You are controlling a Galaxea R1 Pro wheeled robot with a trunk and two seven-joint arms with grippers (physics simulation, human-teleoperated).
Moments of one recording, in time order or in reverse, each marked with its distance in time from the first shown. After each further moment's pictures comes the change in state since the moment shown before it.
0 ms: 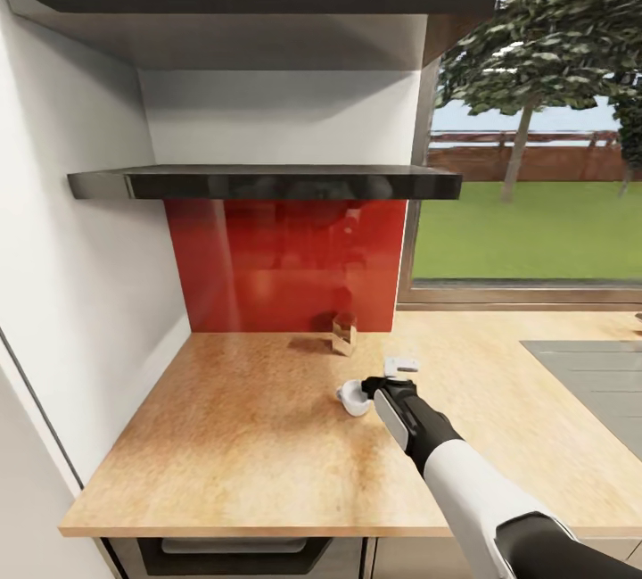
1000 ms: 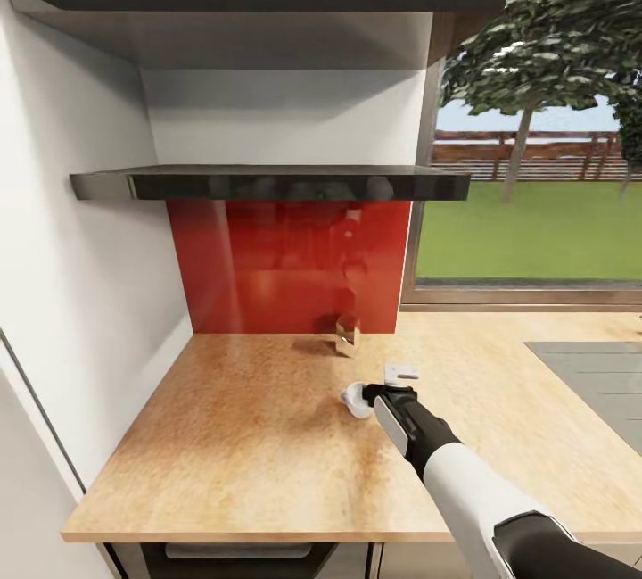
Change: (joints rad) left arm 0.000 0.000 0.000 0.001 0.000 -0.003 0.001; right arm 0.001 0.002 -0.001 0.051 -0.002 -0.022 0.000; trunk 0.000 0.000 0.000
